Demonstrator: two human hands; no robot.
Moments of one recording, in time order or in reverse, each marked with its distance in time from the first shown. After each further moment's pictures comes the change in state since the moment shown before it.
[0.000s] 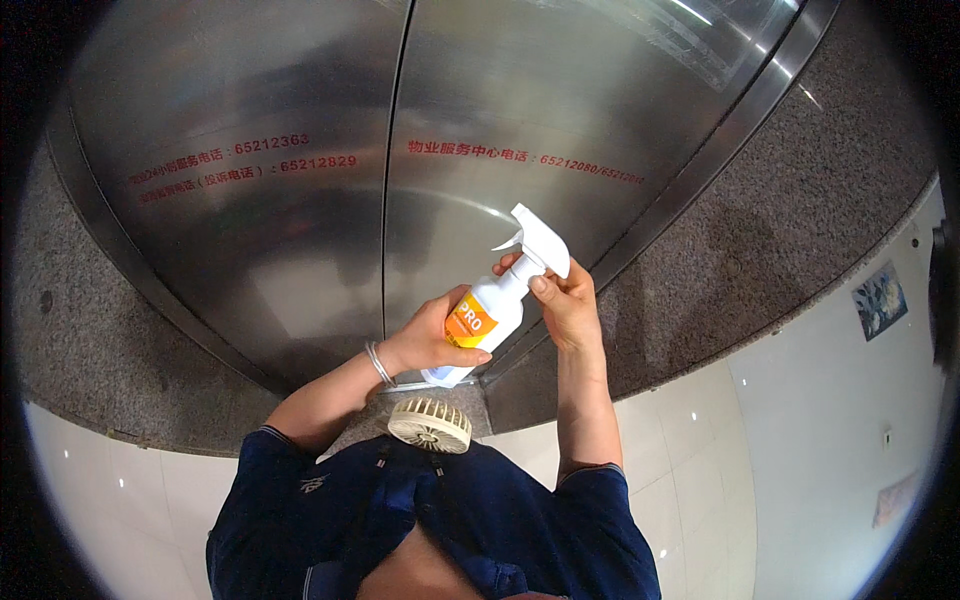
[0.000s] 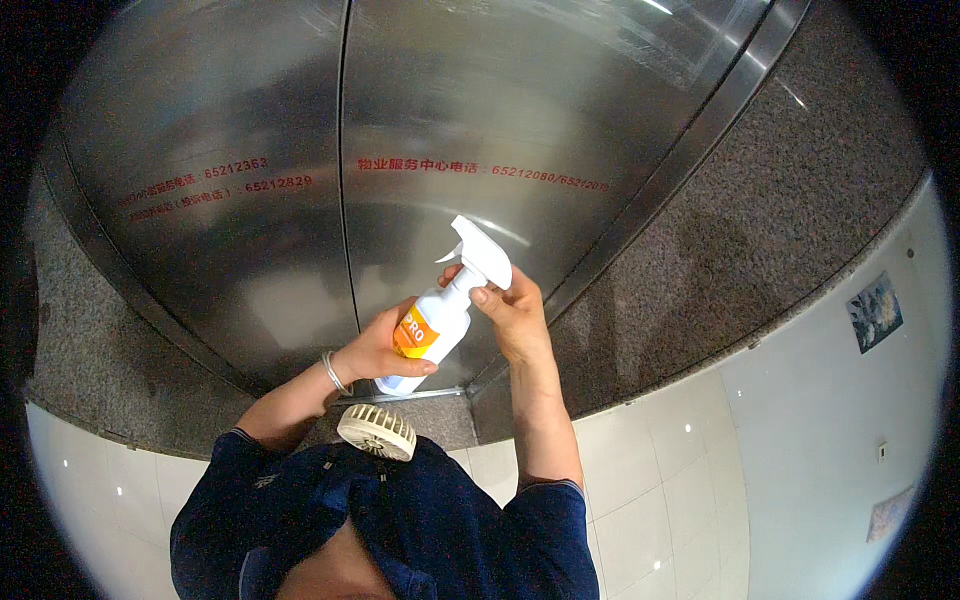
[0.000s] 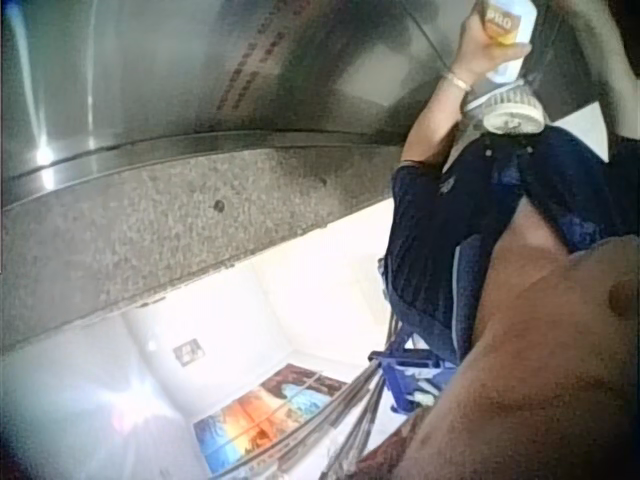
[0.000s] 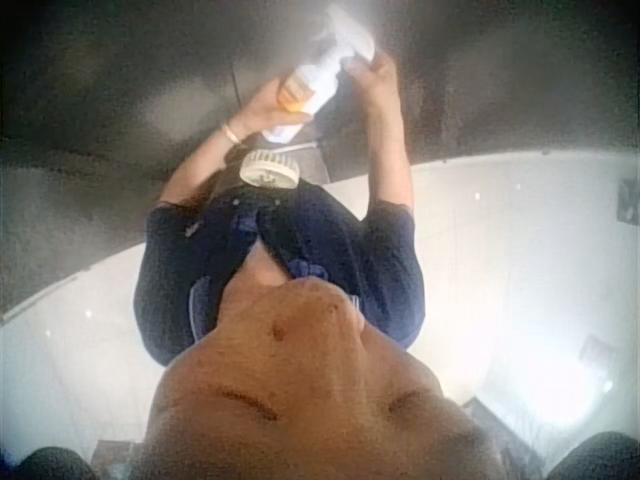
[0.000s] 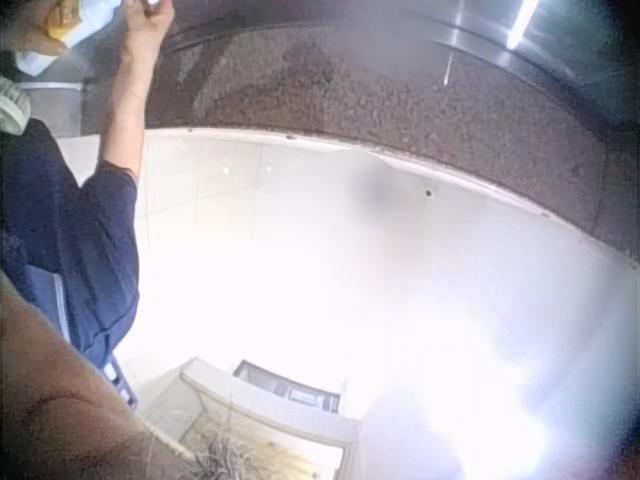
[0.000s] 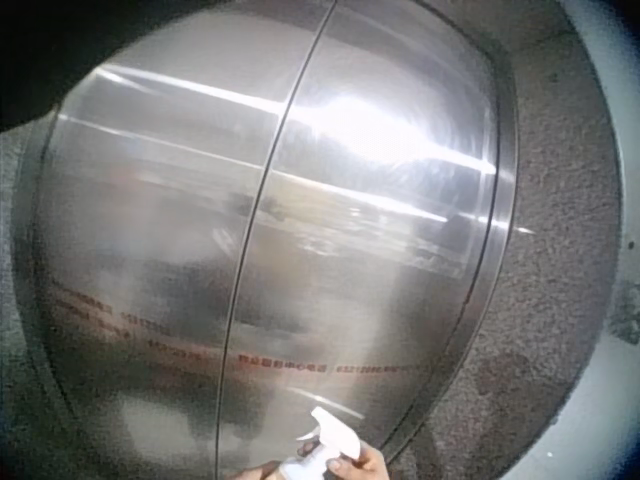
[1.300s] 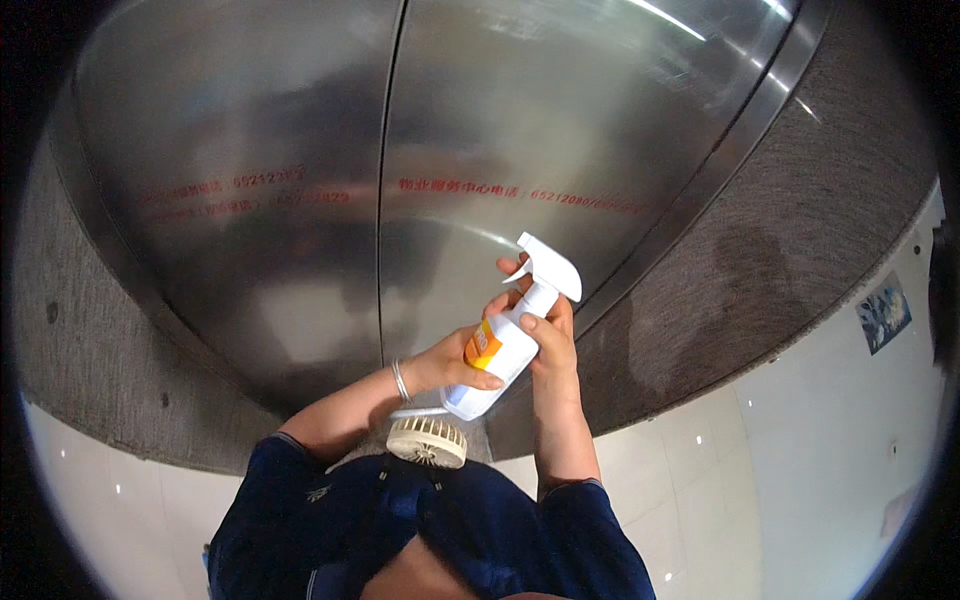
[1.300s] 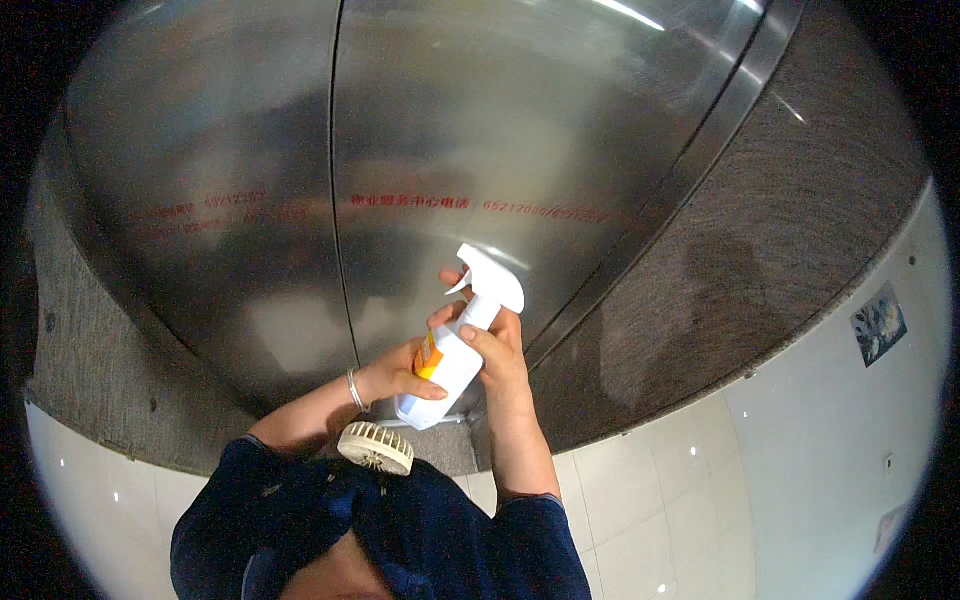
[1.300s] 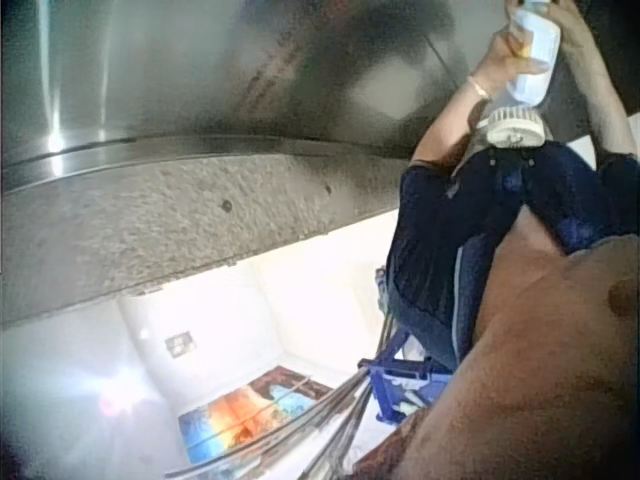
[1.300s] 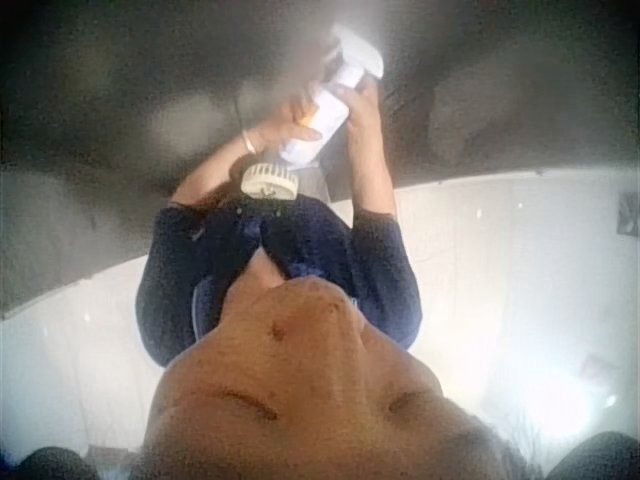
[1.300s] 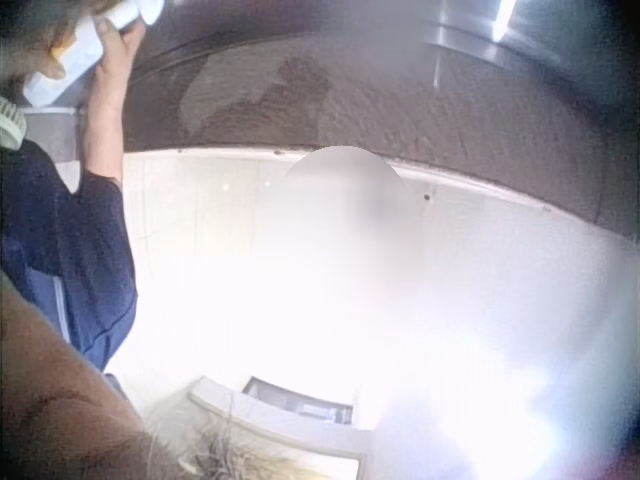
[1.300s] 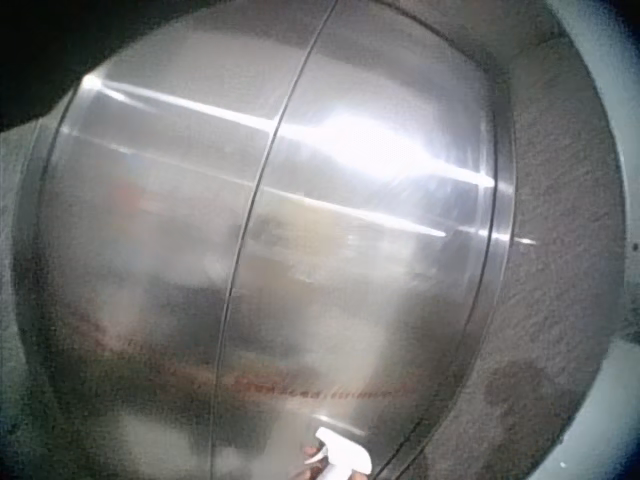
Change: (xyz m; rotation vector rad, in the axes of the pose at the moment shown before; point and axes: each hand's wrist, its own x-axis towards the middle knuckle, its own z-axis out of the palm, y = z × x) left_hand 0.021 -0.006 0.006 -0.361 -0.235 -0.138; right_hand 0.008 0.003 0.026 0.166 0.008 -0.070
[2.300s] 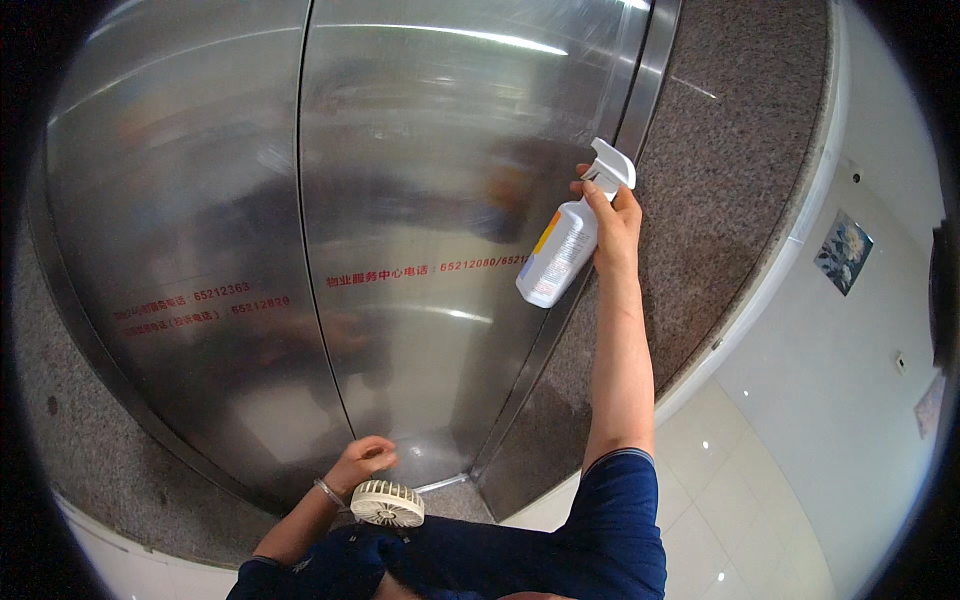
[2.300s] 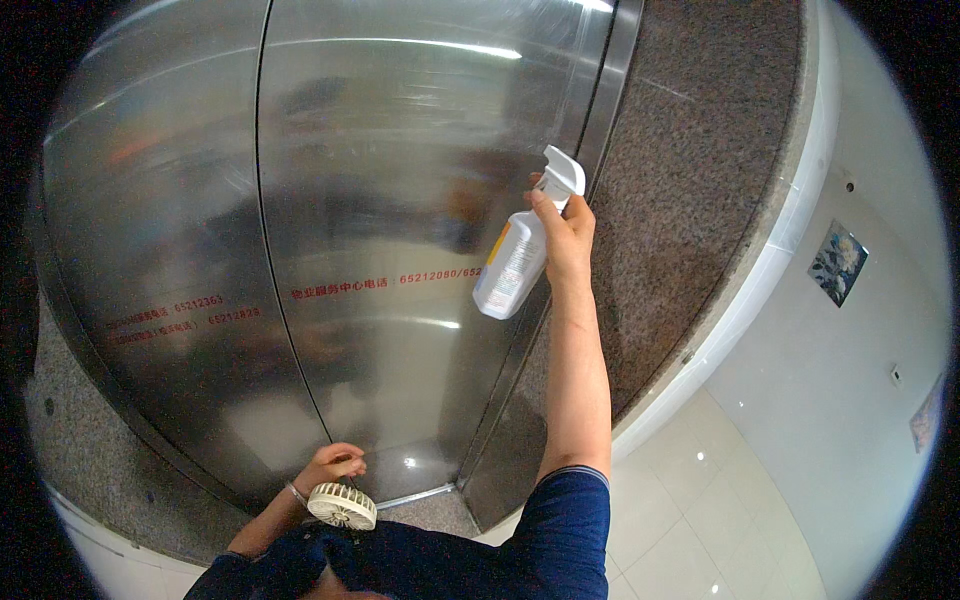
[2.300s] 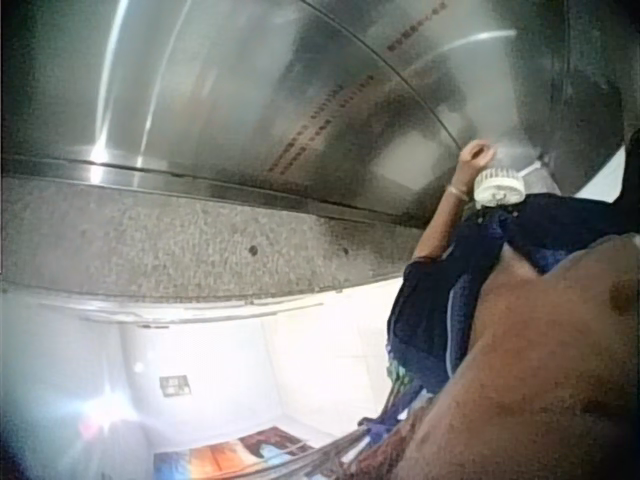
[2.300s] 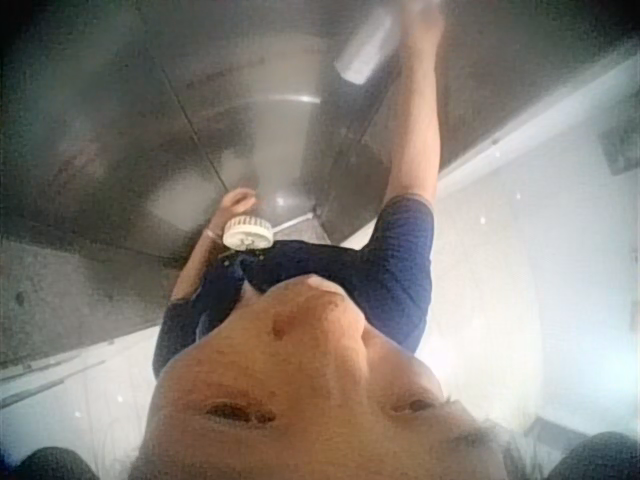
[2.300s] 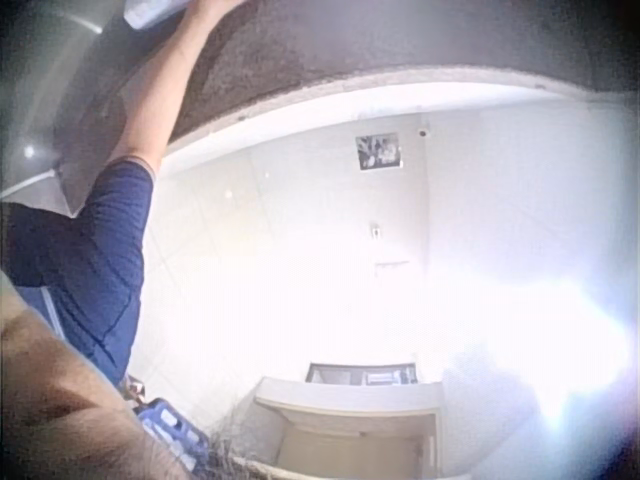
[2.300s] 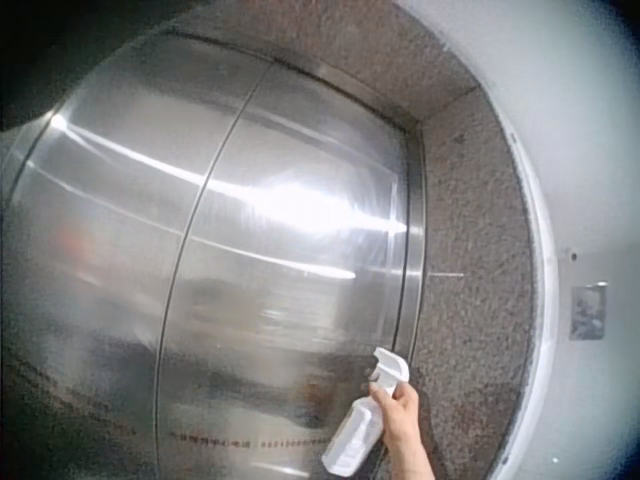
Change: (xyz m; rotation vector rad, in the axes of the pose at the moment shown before) left_hand -0.087 -0.087 -0.042 0.113 0.404 -0.274; right_hand 0.117 -0.189 -0.099 -0.566 0.412 -0.517
